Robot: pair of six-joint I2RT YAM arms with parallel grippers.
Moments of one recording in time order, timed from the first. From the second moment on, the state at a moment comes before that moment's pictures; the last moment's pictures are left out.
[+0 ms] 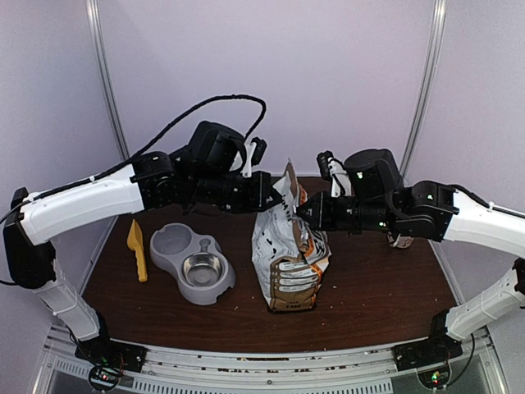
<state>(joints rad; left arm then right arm) -1.04 1.61 1.57 -0.48 -0.01 -0.69 1.03 1.28 1.21 -0.43 0.20 0.71</state>
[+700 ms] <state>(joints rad) -1.07 1.56 1.50 -0.43 0.09 -0.59 1.03 1.28 1.21 -0.43 0.19 0.72</state>
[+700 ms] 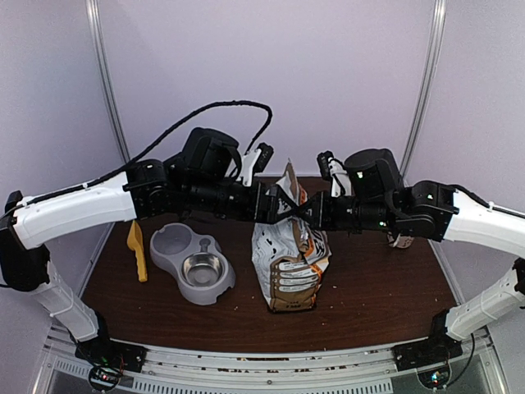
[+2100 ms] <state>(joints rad) -1.10 1.62 1.48 -0.38 0.18 -0.70 1.03 1.29 1.23 -0.45 0.18 0.73</state>
